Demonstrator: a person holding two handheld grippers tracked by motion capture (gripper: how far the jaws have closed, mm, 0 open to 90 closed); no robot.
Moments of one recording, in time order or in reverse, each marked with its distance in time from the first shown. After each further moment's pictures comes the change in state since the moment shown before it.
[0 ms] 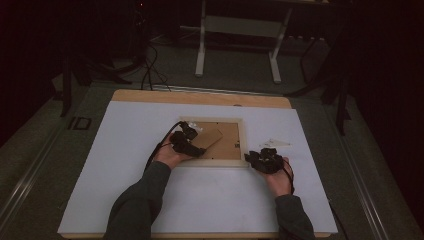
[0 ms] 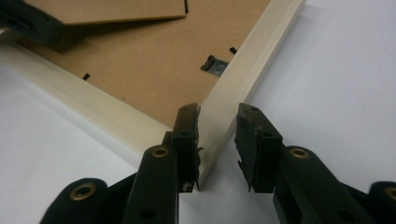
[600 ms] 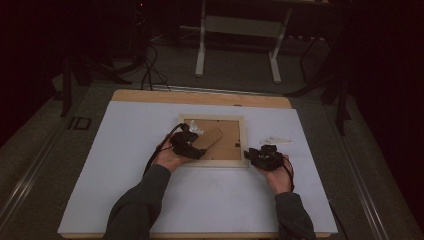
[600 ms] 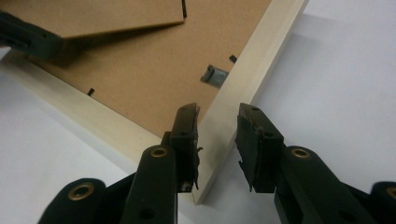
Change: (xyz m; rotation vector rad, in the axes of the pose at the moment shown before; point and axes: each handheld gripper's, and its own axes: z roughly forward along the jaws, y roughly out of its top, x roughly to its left) left arm -0.014 -0.002 -0.009 -0.046 0.063 0.049; right arm 0.001 0.011 -0.003 -0.013 0.016 0.011
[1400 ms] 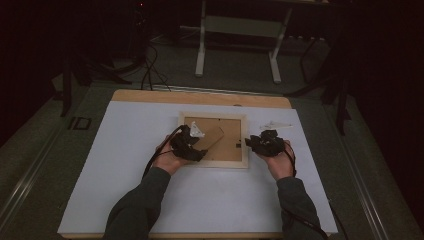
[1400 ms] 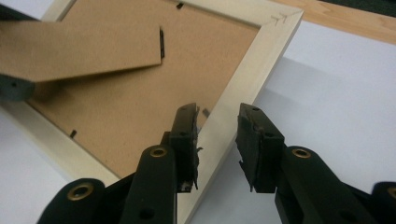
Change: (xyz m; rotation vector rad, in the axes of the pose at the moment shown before) left arm -0.012 0.000 -0.011 -0.044 0.049 0.058; right arm -0.009 0.044 -0.001 0.016 -0.028 -0.041
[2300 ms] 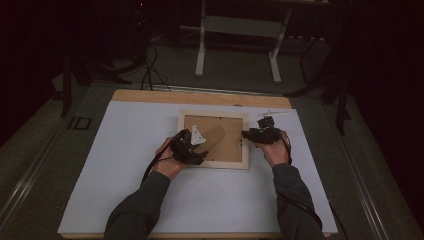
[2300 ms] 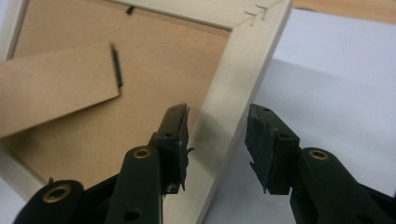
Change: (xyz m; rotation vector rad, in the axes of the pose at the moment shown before) left arm -0.017 -0.004 -0.010 -0.053 0.081 0.075; right arm -0.020 0.026 0.027 0.071 0.013 0.138
